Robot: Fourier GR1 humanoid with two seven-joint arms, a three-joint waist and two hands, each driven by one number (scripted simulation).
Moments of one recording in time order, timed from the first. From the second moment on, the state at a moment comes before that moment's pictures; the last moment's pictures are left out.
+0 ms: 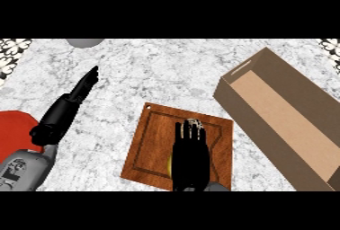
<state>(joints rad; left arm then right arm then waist) -0.26 0.50 -0.28 -1.49 0.14 0.06 -0.11 -0.38 -0.03 0.84 -1.57 0.86 0.28 1.22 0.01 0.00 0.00</state>
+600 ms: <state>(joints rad) -0.24 0.49 -0.23 -1.48 0.11 0.00 -0.13 -0.37 -0.03 0.85 -1.50 0.89 0.23 1.17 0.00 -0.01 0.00</state>
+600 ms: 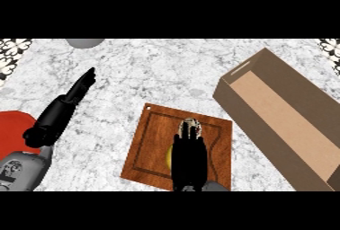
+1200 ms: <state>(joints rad) -0.23 0.43 -0.19 -1.53 0.07 -0.03 -0.09 -0.45 -0.02 0.87 -1.44 1.08 0.19 1.06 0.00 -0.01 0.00</state>
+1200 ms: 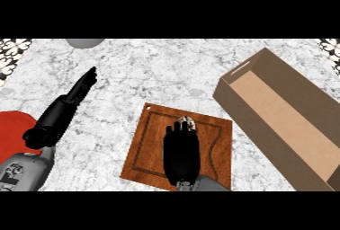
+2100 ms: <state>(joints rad) -0.22 0.41 -0.14 -1.52 0.03 -0.07 -0.09 -0.74 -0.02 0.70 -1.53 1.04 0.13 0.79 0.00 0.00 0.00</state>
